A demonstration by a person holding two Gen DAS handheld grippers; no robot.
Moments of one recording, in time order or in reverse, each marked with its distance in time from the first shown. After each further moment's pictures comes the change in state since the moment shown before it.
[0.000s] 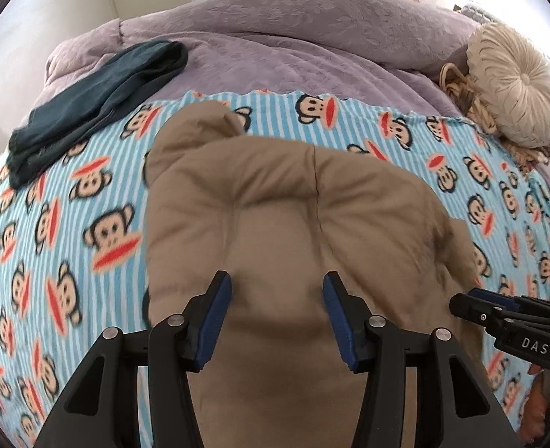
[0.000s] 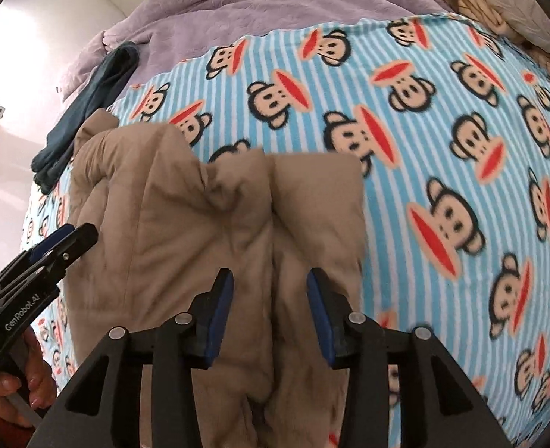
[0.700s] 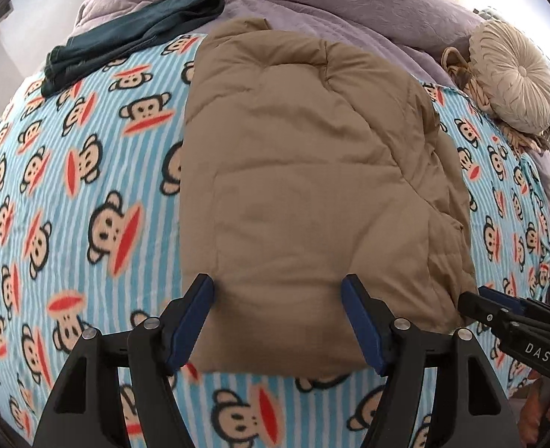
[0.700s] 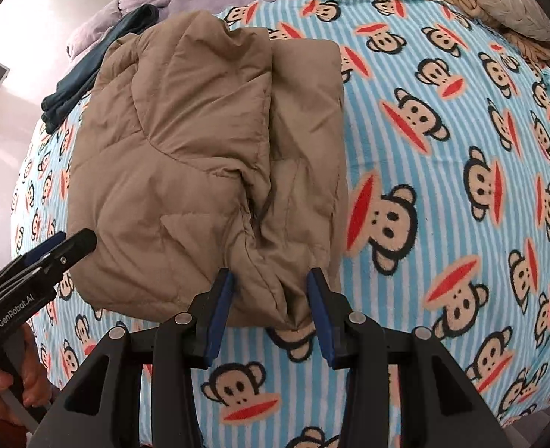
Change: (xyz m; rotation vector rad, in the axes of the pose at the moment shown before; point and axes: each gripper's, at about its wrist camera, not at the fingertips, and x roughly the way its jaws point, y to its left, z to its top) left arm -0.041 0.006 -0.116 -0.106 0.088 -0.016; right arm -0.035 0.014 -0.112 -0.063 0.040 -0.068
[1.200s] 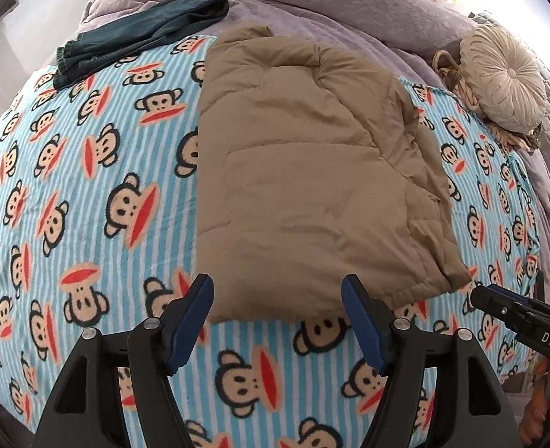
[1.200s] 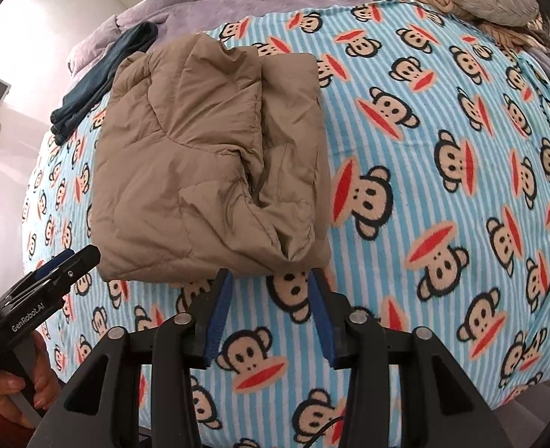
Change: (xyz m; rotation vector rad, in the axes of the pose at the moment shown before) left arm -0.038 0.006 -0.022 -0.004 0.002 -0.020; right arm -0.044 0.003 -0.026 0.054 -0.031 0.009
